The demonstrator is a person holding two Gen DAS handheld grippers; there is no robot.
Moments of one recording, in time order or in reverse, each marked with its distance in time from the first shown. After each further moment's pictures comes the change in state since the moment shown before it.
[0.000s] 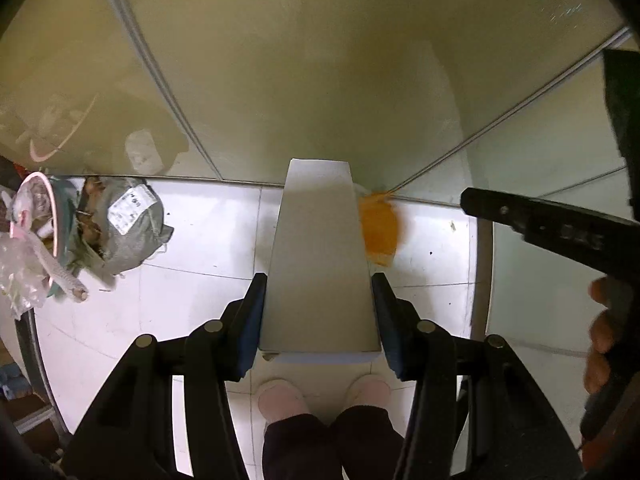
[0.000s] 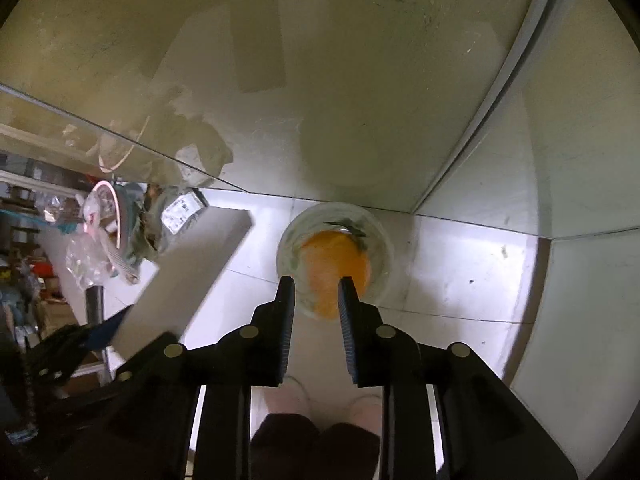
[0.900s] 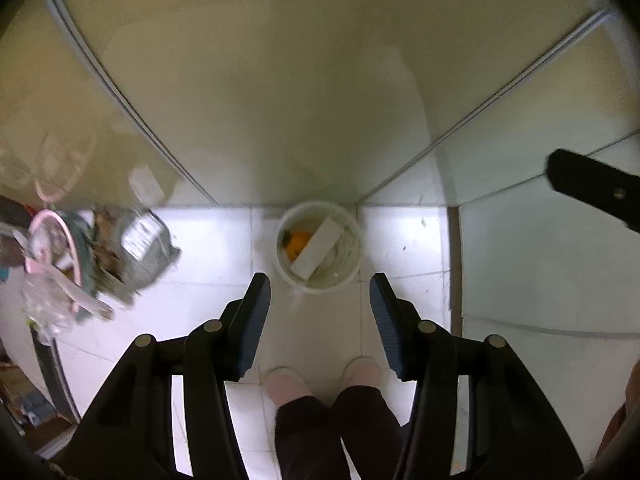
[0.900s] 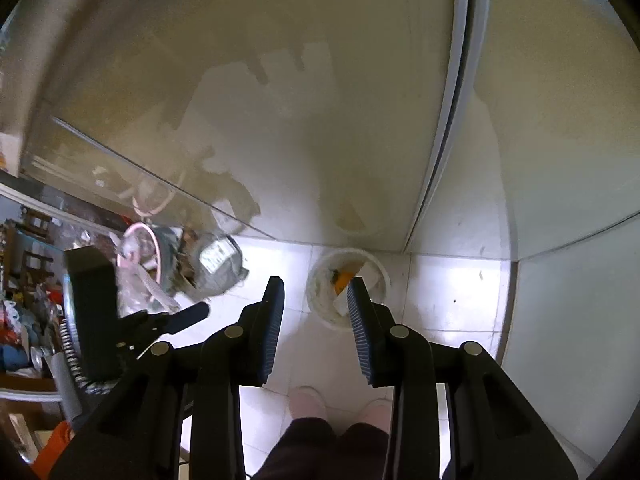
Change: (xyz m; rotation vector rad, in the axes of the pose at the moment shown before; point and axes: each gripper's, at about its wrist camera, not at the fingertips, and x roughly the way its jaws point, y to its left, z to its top) left arm -0.137 -0.031 0.023 0.097 -0.035 -0.023; right arm -0.167 0.035 0.001 0.021 -0.181 0.003
